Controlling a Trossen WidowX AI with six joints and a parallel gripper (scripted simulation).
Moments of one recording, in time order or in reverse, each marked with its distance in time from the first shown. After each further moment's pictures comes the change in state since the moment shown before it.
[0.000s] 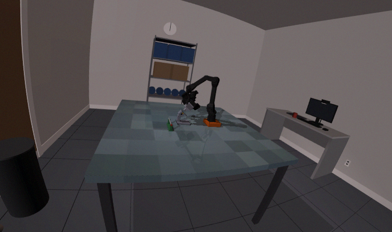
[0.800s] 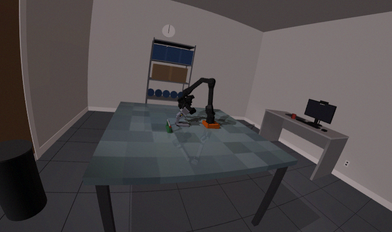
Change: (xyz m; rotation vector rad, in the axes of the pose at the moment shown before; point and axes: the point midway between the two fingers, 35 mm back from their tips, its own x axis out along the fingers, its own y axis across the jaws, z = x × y) arm 0.017 0.000 0.028 -0.003 -0.002 0.000
